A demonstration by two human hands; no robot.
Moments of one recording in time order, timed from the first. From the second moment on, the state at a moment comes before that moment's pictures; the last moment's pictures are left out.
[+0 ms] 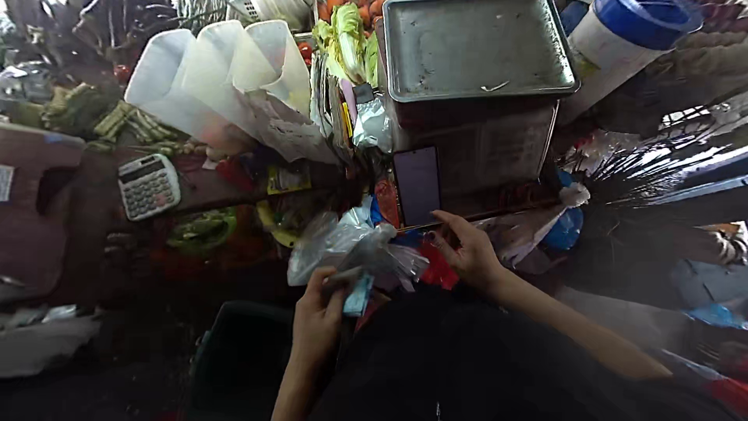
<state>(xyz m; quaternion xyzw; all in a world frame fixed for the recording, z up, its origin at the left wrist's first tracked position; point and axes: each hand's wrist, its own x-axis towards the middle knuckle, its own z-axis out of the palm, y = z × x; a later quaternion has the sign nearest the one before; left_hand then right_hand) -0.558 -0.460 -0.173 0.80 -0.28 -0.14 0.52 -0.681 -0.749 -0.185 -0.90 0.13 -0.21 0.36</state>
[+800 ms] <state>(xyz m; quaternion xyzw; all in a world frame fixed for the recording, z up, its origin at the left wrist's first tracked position) -0.670 -0.372 -0.194 0.91 -0.07 -0.07 0.41 -0.667 -0.755 -0.189 -0.94 0.09 -0.30 0.14</state>
